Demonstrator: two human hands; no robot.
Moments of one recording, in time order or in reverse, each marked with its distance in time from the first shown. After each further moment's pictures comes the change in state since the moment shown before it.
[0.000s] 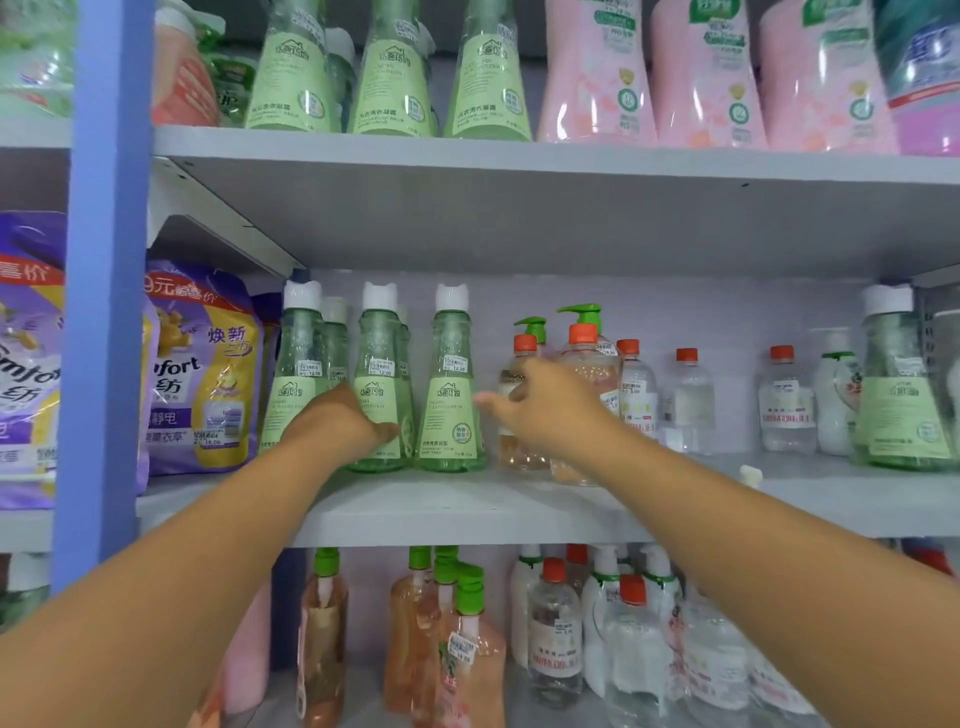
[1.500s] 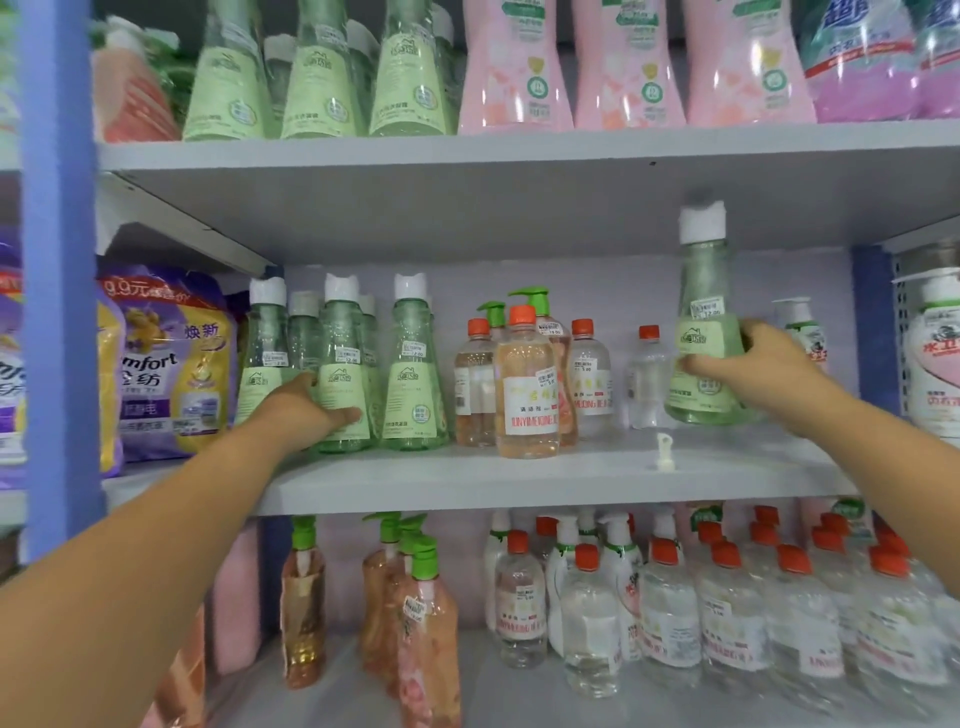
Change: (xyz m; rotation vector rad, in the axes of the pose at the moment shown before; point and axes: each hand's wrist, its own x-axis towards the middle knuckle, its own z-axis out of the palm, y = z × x) left_hand -0.017 0.001 0.003 -0.146 0.035 -0.041; right_hand -0.022 0.196 -0.157 0.210 0.269 0.257
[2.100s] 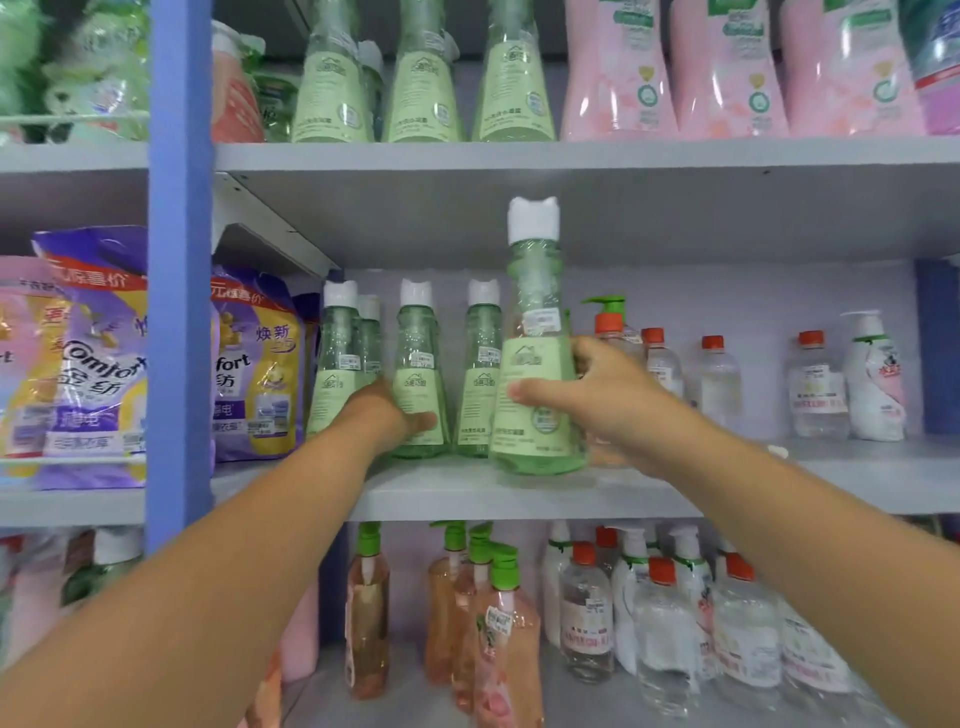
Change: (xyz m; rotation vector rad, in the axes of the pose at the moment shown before) left_hand 0.008 -0.004 -0.010 0.030 -0.059 0.051; right_hand -0.104 -0.158 0.160 0.301 -0.382 -0.136
